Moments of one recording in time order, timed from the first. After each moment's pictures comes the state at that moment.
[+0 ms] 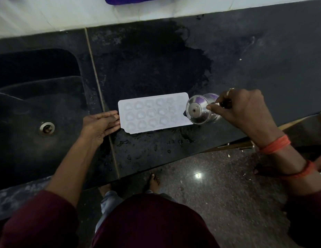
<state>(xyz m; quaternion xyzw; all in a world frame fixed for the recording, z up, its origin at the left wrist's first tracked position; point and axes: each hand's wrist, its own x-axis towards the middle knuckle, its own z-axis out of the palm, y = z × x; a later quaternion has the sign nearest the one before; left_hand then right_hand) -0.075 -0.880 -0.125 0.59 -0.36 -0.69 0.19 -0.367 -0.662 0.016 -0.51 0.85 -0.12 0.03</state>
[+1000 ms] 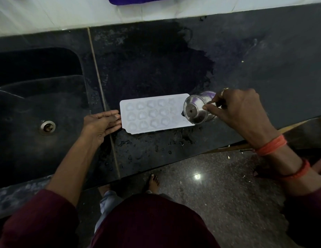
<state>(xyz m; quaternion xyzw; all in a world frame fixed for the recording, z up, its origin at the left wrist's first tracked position) -0.075 -0.881 -0.124 0.60 -0.36 -0.69 0.19 -0.357 -0.675 0.019 -0.53 0.84 -0.10 0.02</state>
